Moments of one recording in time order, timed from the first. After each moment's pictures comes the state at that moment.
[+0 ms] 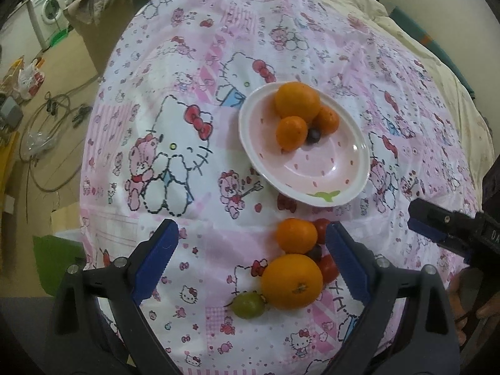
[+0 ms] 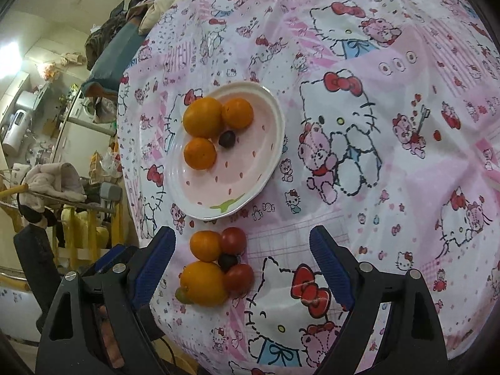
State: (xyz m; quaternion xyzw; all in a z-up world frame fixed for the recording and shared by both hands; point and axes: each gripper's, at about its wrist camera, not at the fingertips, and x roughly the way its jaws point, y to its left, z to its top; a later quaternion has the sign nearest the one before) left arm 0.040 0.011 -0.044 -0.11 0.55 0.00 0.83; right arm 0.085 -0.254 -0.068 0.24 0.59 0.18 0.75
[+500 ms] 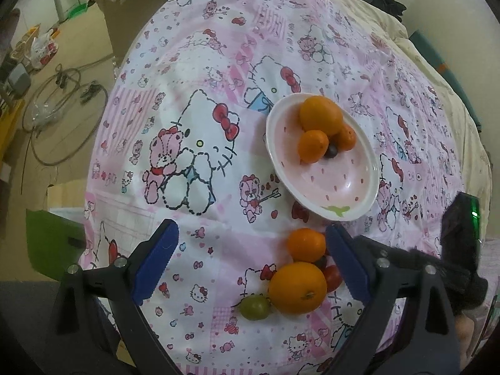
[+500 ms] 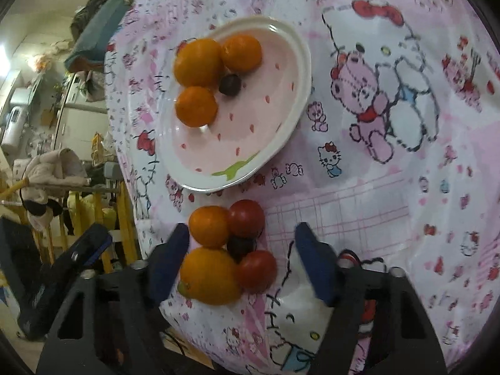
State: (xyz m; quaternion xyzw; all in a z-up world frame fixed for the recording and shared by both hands) left arm 0.039 0.040 -0.044 -0.17 0.55 0.02 0.82; right arm 0.093 -0.212 -0.121 0.27 0.65 0.19 0.68
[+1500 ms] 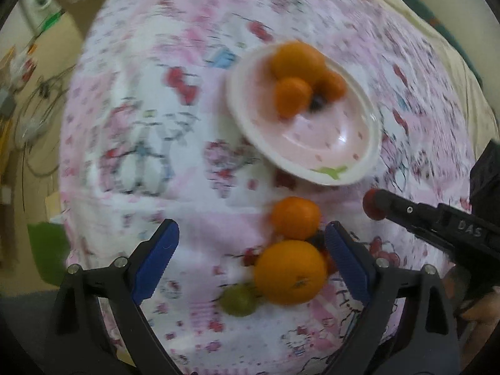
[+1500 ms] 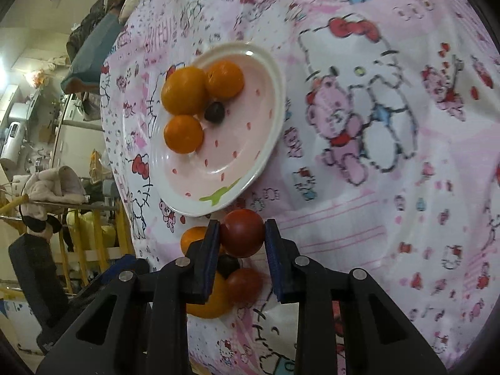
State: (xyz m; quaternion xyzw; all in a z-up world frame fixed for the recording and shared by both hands) left arm 0.055 -0.013 -0.078 -0.10 0.61 -0.03 0.79; right arm 0.095 -0.239 -0.111 0.28 0.62 0.17 0.71
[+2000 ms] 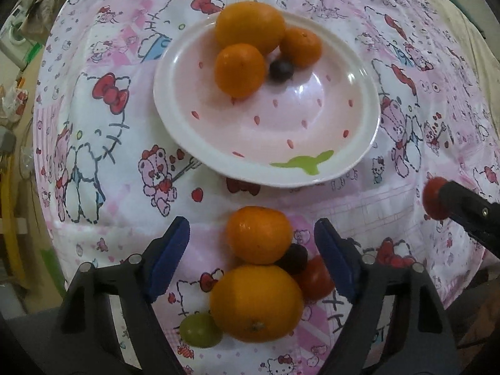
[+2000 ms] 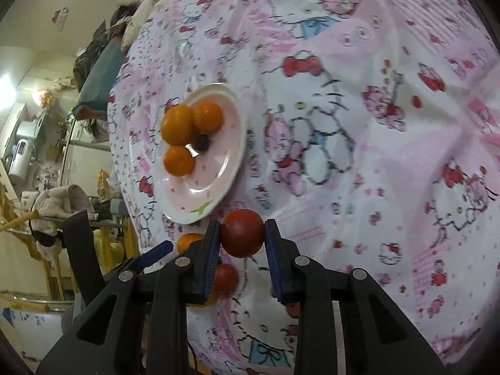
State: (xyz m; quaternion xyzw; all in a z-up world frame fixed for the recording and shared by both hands) left arm 0.079 -0.065 -0.112 -0.02 0.64 -0.03 0.77; right arm 0.081 -0.294 -0.095 0.31 0.59 0.16 0.73
